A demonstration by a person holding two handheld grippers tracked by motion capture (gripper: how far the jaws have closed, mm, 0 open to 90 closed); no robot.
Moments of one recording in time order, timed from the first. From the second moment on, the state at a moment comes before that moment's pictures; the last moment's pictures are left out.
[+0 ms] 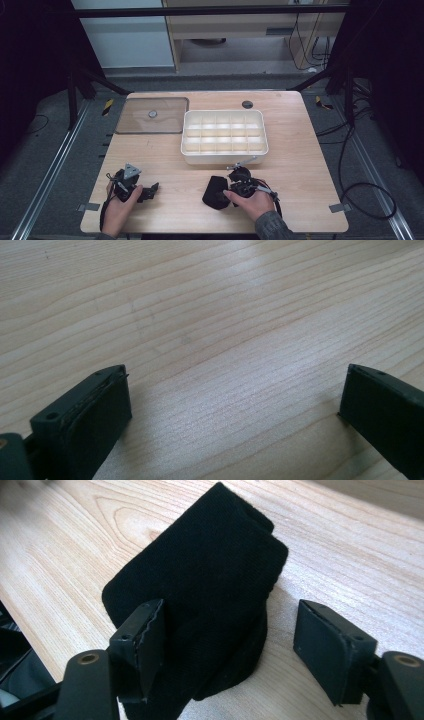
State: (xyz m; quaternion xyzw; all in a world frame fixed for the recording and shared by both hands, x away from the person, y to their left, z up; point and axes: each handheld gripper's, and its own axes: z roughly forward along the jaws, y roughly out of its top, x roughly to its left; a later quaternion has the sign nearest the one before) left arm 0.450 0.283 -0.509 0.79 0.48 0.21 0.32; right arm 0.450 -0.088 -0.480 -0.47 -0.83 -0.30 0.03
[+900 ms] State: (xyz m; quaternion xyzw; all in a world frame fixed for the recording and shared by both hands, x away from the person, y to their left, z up) left arm 0.450 0.283 -0.509 0.79 0.48 0.21 0.32; right arm 0.444 -0.087 -0.482 -0.45 -0.83 -0.33 0.05
